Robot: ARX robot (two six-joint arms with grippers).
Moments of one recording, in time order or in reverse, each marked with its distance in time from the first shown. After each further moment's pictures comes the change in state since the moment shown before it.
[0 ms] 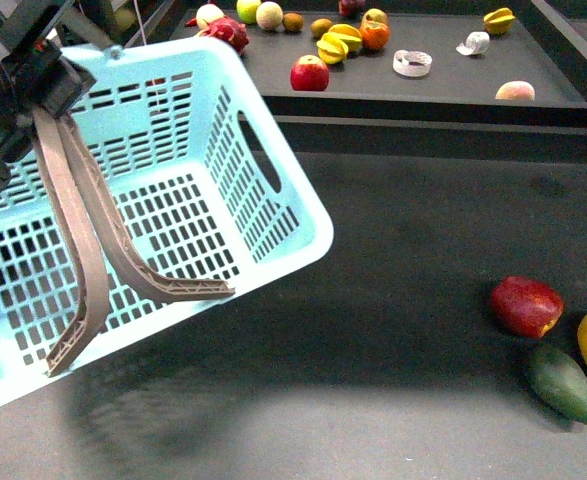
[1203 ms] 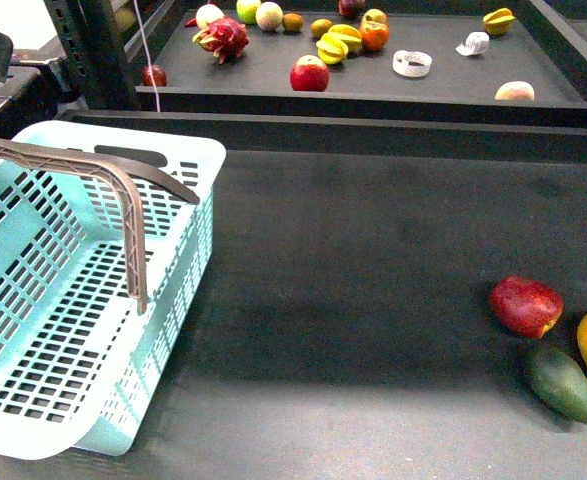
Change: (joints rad) left arm 0.221 0.247 0.213 -0.223 -0.242 -0.465; right arm 0.000 0.000 0.000 0.000 0.000 0.000
